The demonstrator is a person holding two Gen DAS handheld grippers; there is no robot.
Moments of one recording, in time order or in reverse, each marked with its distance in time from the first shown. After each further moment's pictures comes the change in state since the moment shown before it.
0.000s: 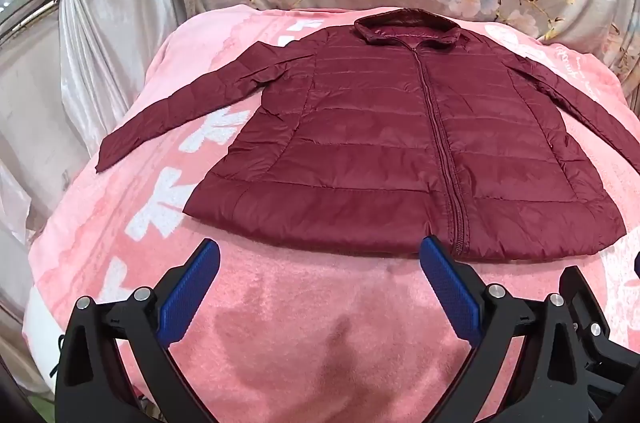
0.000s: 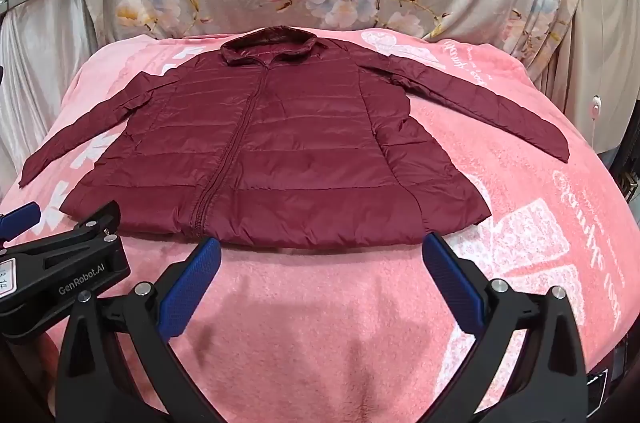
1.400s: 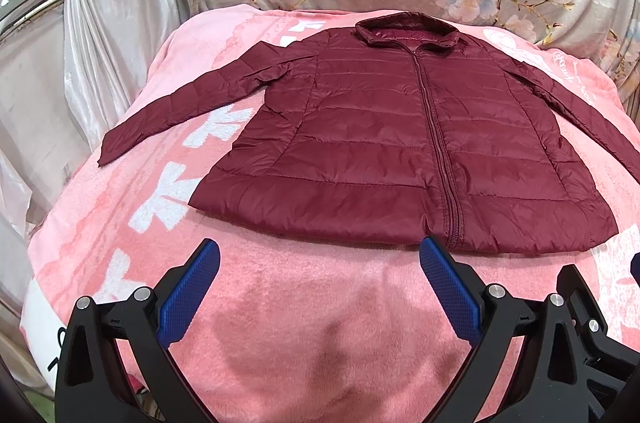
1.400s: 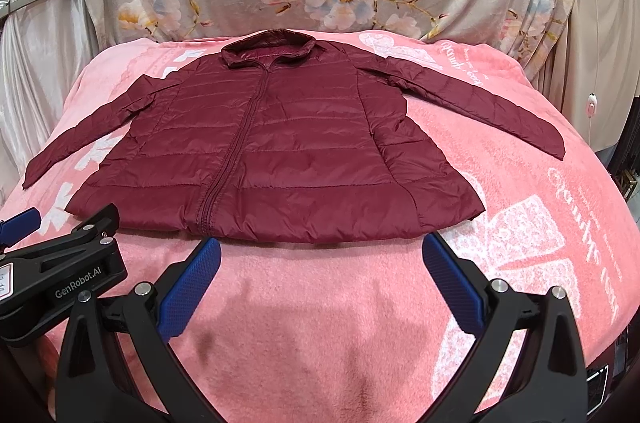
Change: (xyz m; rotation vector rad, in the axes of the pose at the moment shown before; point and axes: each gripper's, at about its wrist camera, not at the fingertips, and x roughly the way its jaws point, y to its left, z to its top) left arm -0.011 0.007 -0.004 -0.026 -0.003 -0.032; right arm -0.010 0.001 -0.004 0.004 -0.016 0.000
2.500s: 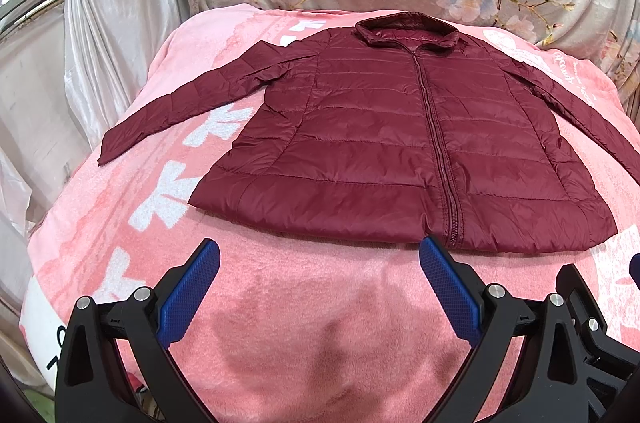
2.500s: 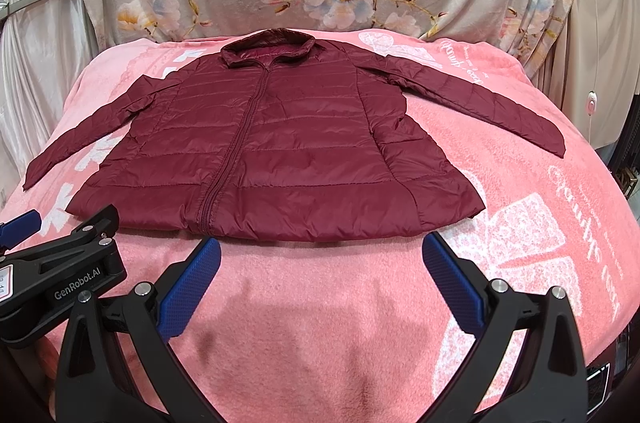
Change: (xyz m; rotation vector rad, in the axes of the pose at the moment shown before) left arm -0.002 0.001 0.000 -0.001 -0.002 0.000; right arm 0.001 0.000 -0.001 0.004 0.000 0.002
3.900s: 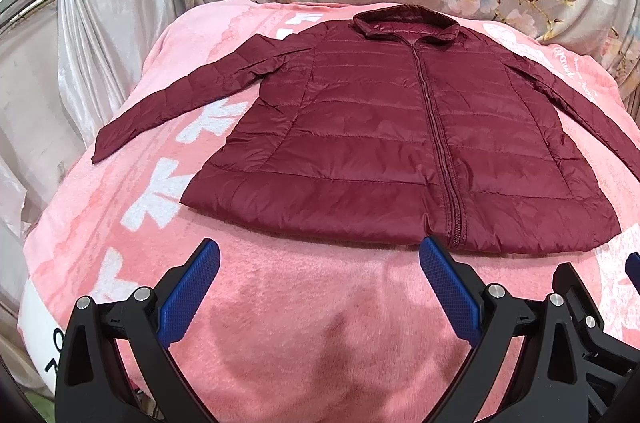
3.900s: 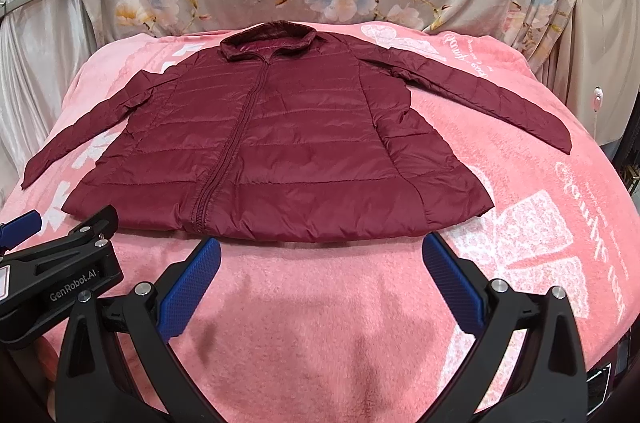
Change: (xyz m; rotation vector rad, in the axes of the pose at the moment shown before) left arm 0.009 -0.001 0.002 0.003 0.027 -0.005; right arm 0.014 0.002 -0.003 0.004 0.027 0.012
